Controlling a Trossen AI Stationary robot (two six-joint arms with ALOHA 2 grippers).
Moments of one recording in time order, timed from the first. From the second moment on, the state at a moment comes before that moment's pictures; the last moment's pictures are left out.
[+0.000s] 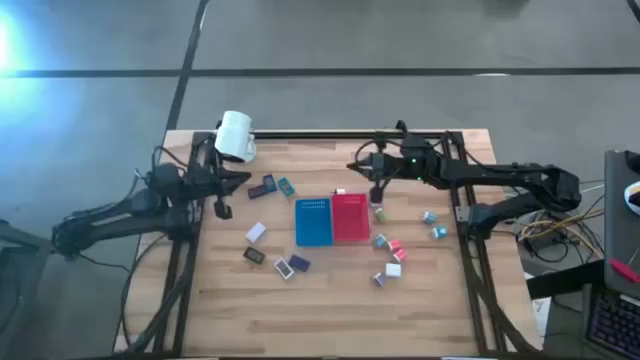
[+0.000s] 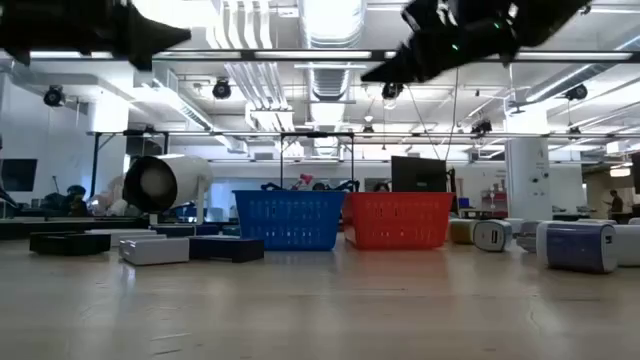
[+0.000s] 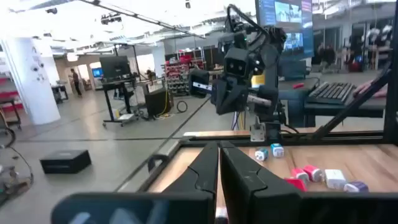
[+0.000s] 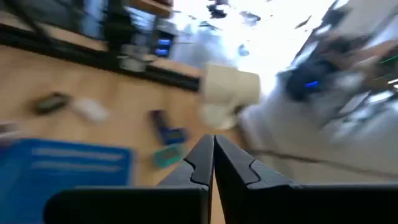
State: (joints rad) left arm 0.33 0.36 0.36 0.09 0.11 0.16; right arm -0.31 1.28 0.79 0.28 -0.08 -0.39
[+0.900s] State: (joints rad) left arm 0.33 0.34 0.57 -0.12 0.14 0.08; right arm -0.06 1.07 0.84 0.09 0.02 -0.22
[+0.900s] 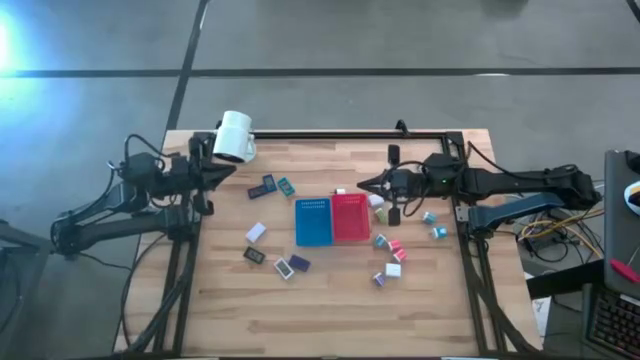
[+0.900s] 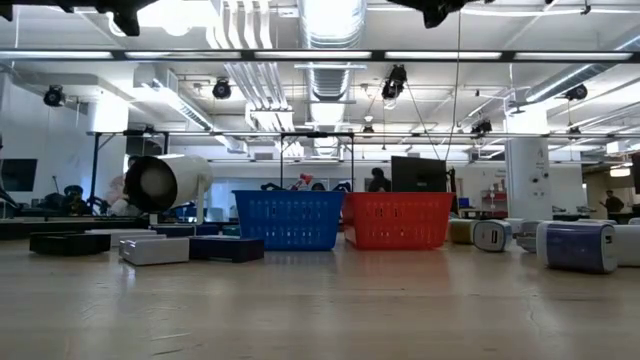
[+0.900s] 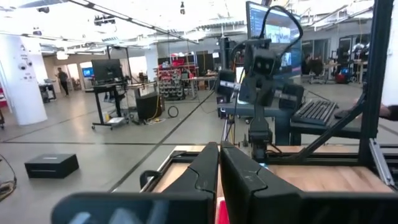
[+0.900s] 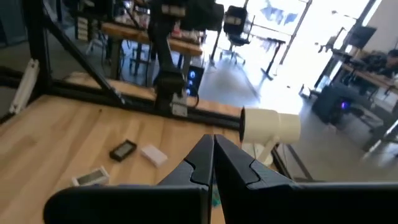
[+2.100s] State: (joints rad) left arm 0.32 0.45 0.55 -0.08 0.16 0.07; right arm -0.06 1.15 0.84 0.14 0.04 -0.21
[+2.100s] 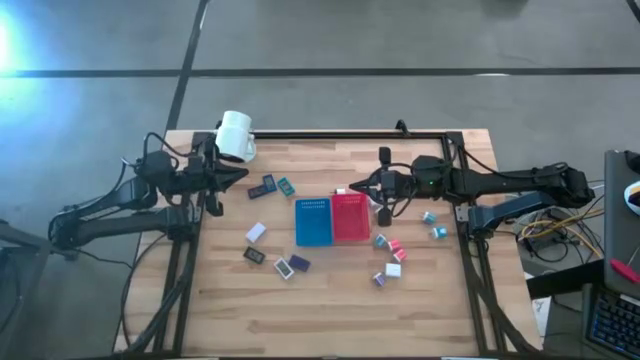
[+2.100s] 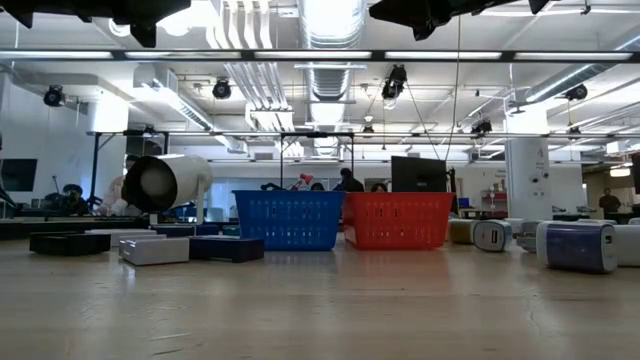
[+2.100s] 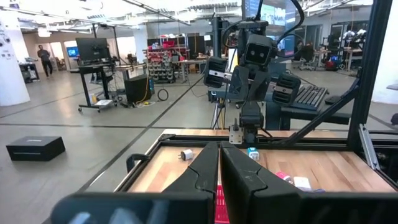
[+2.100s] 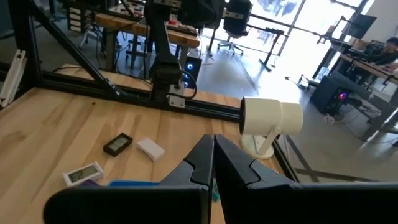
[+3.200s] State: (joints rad) left arm 0.32 0.46 0.55 -0.11 0.16 0.11; right arm -0.06 1.15 0.84 0.13 0.16 -0.20
